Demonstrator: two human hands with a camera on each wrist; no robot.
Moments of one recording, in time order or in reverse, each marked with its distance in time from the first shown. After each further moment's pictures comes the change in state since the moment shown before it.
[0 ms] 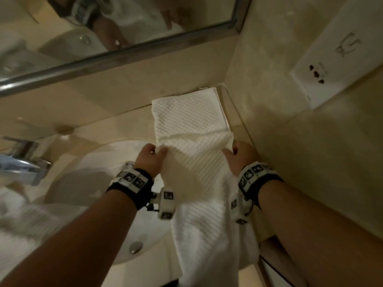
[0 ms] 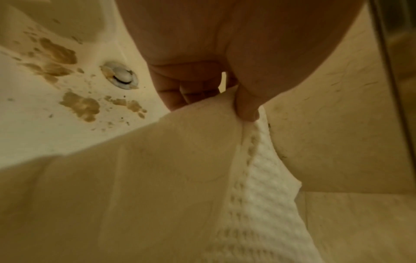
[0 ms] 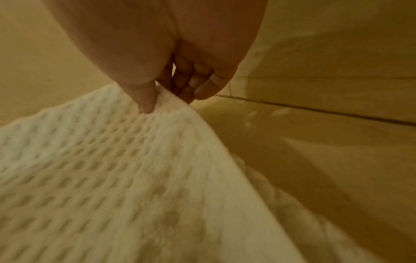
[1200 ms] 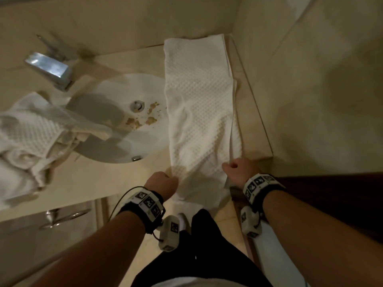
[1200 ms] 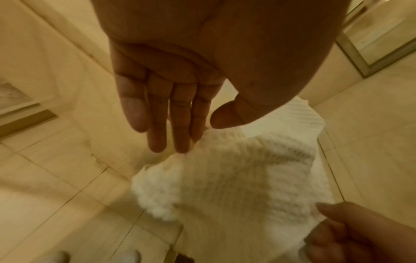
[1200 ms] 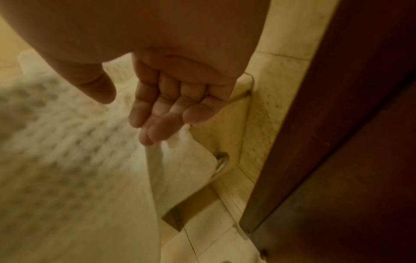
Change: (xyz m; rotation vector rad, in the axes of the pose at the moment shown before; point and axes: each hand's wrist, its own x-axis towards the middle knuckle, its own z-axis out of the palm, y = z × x) left_hand -0.236 -0.199 0.040 0.477 -0.176 -0.207; right_hand -0.213 0.138 0.035 -0.102 -0.365 0.047
